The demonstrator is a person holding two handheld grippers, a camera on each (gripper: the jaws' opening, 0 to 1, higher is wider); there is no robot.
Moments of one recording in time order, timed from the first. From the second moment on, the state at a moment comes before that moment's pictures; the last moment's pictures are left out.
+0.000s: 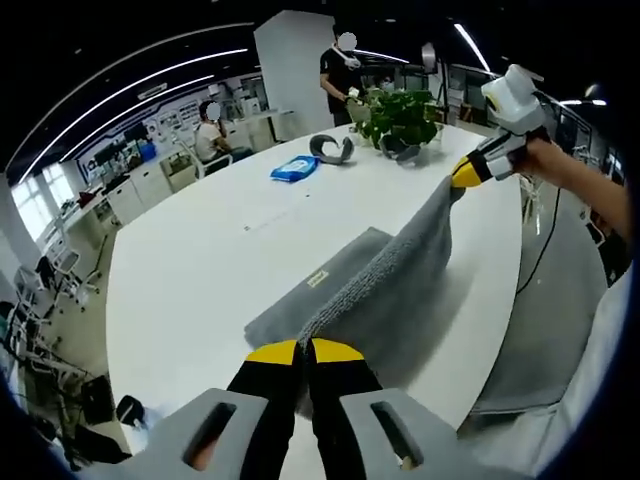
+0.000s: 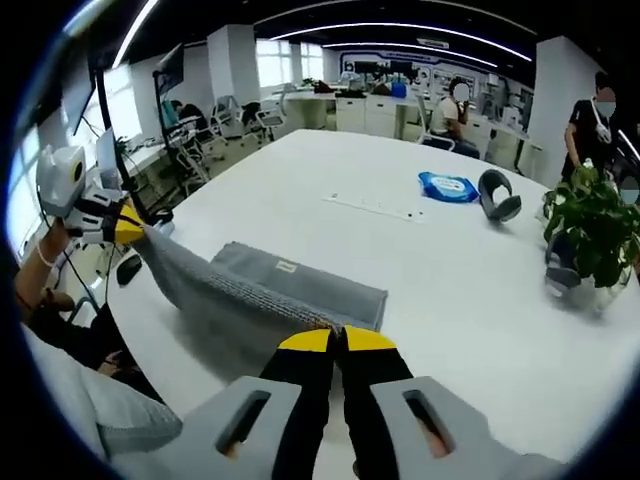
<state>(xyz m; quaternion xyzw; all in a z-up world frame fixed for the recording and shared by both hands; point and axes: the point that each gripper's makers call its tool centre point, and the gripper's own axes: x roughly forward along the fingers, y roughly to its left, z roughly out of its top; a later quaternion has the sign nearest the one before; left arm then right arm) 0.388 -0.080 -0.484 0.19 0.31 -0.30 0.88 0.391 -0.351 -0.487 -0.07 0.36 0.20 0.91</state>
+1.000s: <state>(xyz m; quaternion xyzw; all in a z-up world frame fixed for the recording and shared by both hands) 0.470 -0.075 -0.559 0.22 0.36 -0.24 0.87 0.470 -0.346 -0.565 -0.09 0.37 0.17 0.91</state>
